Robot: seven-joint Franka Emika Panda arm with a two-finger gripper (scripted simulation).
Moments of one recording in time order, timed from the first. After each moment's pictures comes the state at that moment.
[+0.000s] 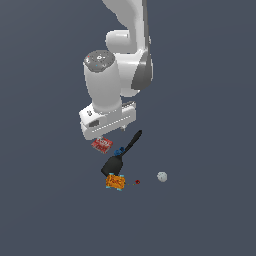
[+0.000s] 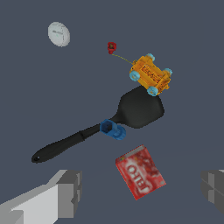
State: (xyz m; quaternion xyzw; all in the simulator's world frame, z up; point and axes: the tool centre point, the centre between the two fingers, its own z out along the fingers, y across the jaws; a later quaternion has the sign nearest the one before) arm -0.002 -0.063 0.189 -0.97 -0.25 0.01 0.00
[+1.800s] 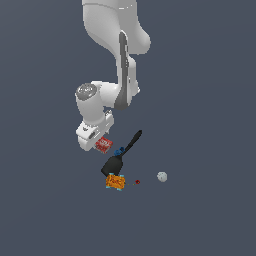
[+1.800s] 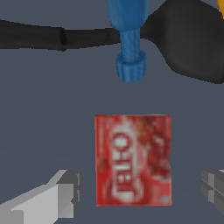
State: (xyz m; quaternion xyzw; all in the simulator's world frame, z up) arm -0.056 -0.136 0.066 -0.88 -0.48 0.00 0.00
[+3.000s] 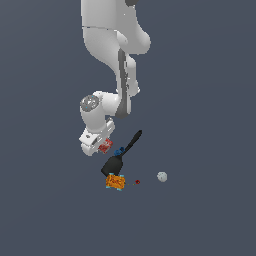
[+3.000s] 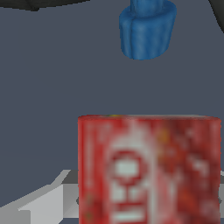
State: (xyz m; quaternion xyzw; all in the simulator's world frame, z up) arm -0.056 -0.136 0.016 -0.87 -0.49 0.00 0.00
